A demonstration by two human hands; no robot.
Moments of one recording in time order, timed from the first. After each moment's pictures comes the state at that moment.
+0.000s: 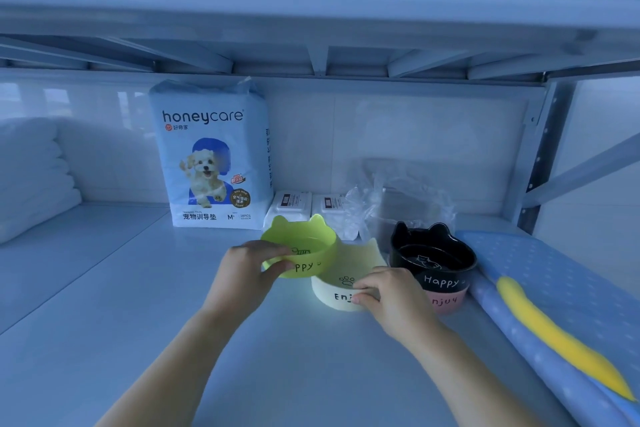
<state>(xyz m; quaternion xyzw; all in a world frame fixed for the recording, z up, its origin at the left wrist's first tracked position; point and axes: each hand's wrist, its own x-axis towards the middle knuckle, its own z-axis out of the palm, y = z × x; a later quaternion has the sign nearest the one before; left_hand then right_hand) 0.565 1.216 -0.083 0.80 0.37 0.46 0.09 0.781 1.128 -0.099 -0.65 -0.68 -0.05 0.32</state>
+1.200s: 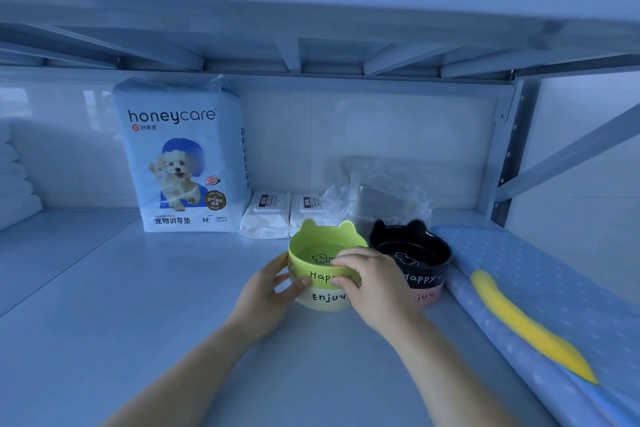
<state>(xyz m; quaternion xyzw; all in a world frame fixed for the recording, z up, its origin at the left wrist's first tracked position) 0.613 1.218 -0.118 0.76 0.31 0.39 0.41 0.774 1.122 -0.081 -0.65 -0.67 -0.08 0.36</state>
